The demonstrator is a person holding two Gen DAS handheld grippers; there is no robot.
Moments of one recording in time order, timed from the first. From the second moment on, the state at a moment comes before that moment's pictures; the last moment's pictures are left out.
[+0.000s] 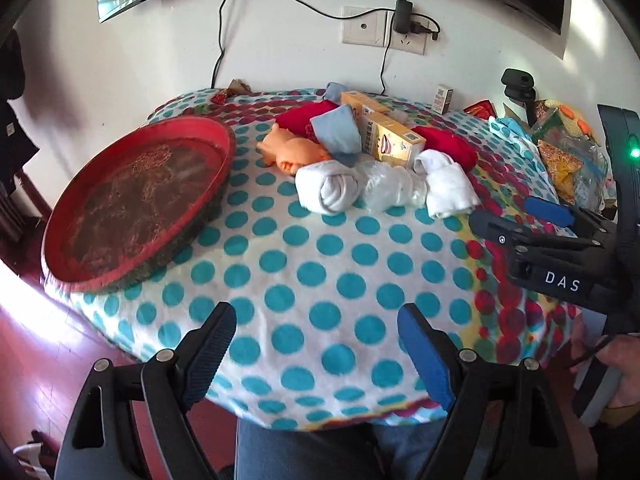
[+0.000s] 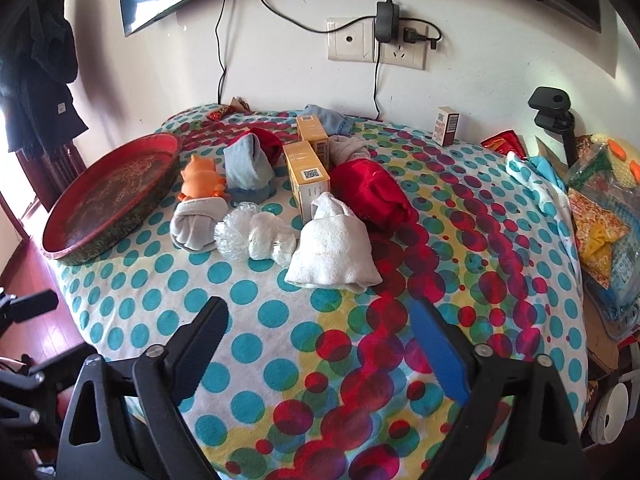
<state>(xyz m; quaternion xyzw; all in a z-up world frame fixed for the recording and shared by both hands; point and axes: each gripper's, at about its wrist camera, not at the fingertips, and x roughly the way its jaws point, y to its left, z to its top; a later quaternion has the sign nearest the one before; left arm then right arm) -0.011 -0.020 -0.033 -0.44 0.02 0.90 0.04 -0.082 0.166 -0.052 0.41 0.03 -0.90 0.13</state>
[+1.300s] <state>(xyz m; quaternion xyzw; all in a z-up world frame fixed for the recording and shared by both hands) -0.145 0.001 -0.080 -0.48 0.10 0.87 0.06 -0.135 0.244 -0.065 0.40 -0.03 -0.92 0.04</state>
